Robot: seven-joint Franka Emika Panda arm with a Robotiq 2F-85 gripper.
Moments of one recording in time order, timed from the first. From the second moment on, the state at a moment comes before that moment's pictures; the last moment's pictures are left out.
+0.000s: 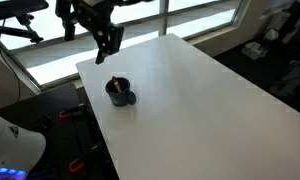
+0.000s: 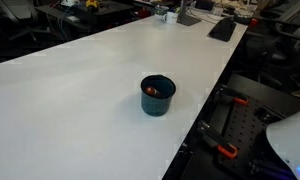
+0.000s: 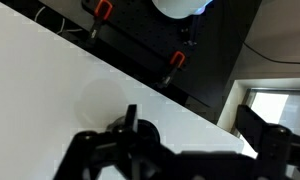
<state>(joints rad) 0.04 -0.38 -0.15 -2.46 0.09 1.62 -0.66</state>
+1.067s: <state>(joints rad) 0.05 -0.19 -0.13 -2.47 0.14 1.63 -0.77</state>
